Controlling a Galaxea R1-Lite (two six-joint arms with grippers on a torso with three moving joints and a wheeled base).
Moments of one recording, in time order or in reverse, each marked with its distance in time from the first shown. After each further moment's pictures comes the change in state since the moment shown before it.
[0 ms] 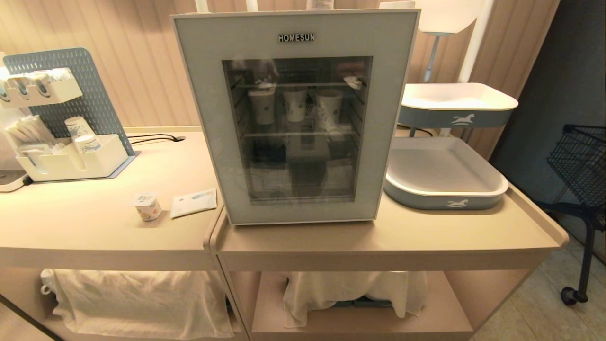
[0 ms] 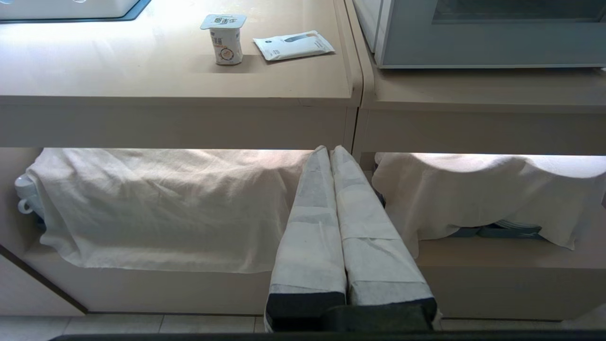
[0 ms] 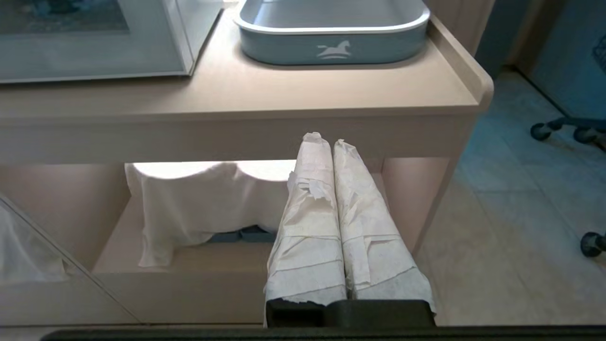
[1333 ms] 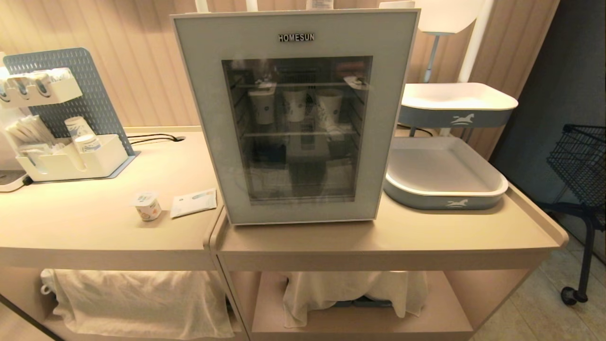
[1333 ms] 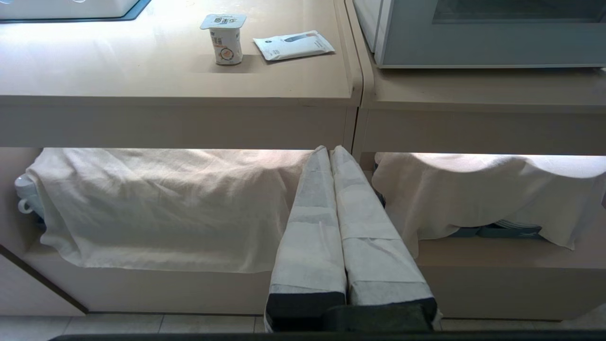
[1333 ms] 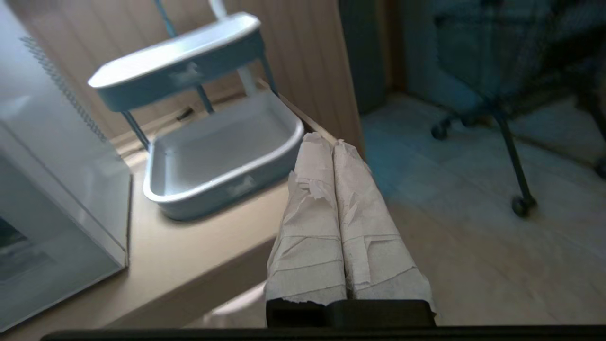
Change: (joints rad) left arm 0.000 0.000 0.000 0.000 0.000 0.000; right arm 0.169 0.311 -0.301 -0.199 -0.591 0.157
